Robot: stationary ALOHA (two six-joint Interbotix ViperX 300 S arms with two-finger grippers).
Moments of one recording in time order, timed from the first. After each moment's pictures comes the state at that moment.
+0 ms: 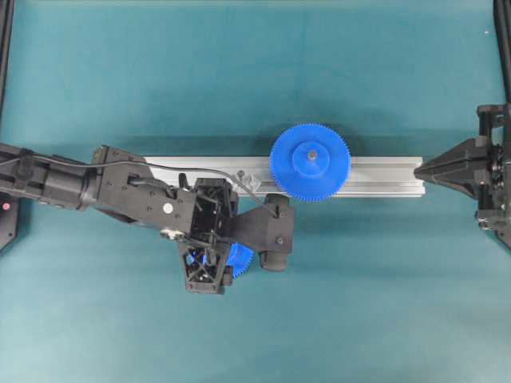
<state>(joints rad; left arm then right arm) -0.13 0.24 0.30 0.01 0.75 -0.07 -0.10 -0.99 1.31 0.06 0.15 0.10</state>
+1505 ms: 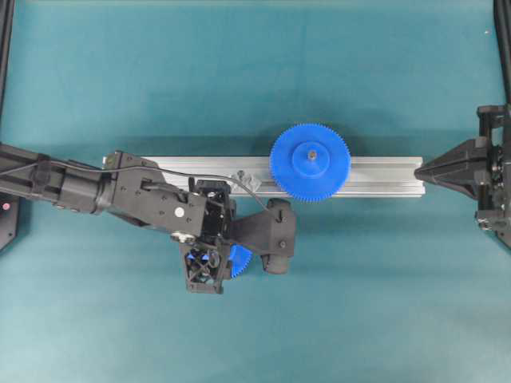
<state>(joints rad) -0.13 0.29 0.27 0.02 0.83 -0.06 -0.10 -0.99 1.31 0.06 0.16 0.10</state>
